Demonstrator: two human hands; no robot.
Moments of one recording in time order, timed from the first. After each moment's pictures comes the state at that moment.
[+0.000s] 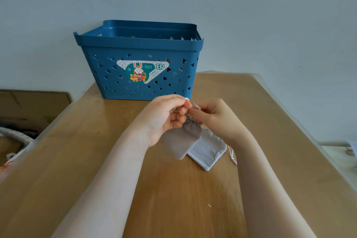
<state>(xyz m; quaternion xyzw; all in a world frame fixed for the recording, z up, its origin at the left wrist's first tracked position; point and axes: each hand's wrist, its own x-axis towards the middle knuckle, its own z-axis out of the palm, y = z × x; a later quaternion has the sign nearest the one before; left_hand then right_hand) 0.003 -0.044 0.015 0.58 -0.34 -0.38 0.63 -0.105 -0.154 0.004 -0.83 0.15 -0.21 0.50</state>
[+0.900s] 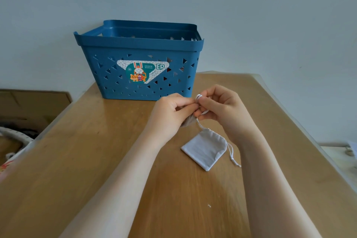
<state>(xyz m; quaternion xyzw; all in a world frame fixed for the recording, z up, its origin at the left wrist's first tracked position) -0.011 -0.052 0.006 0.66 -0.44 -0.13 0.59 -0.111 -0.156 0.017 -0.70 0.13 -0.29 0.64</state>
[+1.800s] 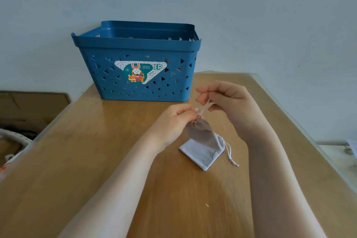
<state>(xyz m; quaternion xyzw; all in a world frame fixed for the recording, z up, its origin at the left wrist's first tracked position) -0.009 -0.058 -0.007 0.66 -0.48 -0.25 0.52 -0.124 -0.167 0.028 -0.77 0.12 -0.31 0.55</state>
